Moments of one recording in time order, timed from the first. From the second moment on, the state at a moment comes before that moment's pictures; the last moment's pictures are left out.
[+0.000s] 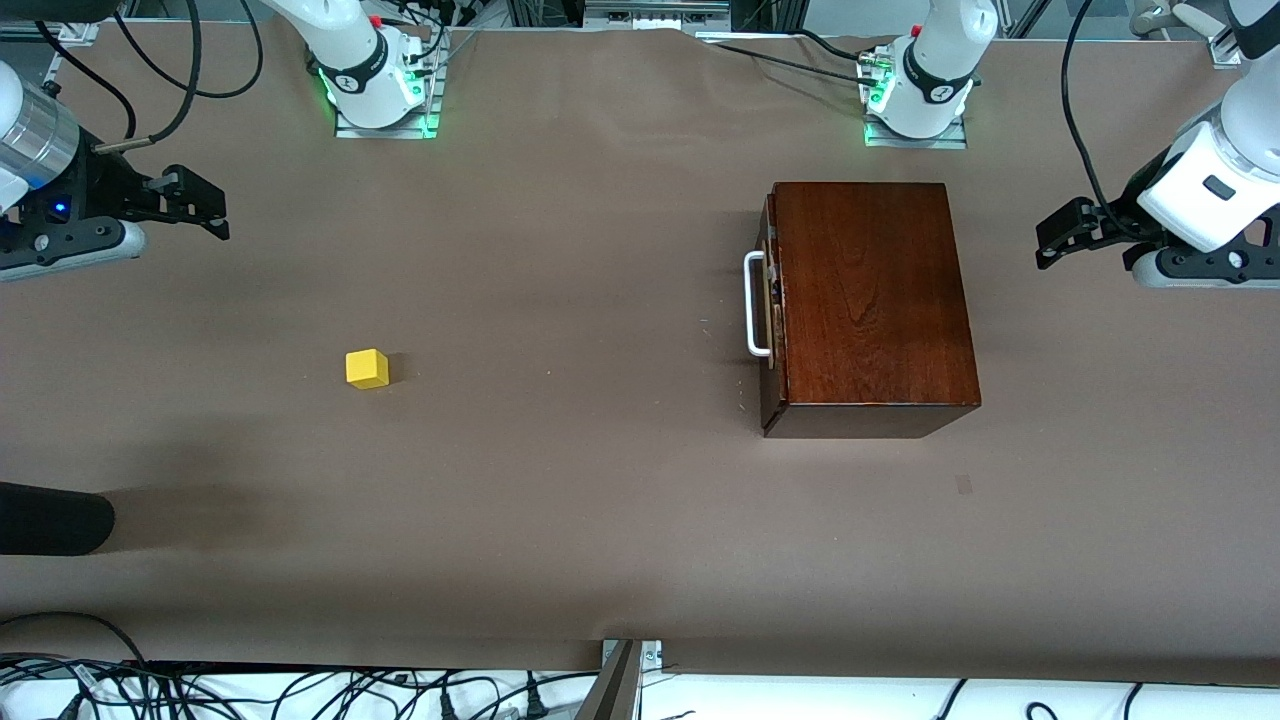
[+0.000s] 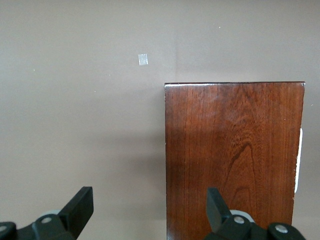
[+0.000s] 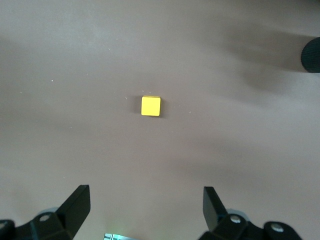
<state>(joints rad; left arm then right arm) -0.04 0.03 -0.04 -1.60 0.00 1.58 -0.09 0.23 0.04 -0.13 -1.55 -0.01 1.53 -0.15</state>
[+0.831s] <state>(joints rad) -0.04 0.06 -0.04 -1.59 0.00 1.56 -0.10 0.23 0.04 -0.13 -1.55 -0.01 1.53 -0.15</state>
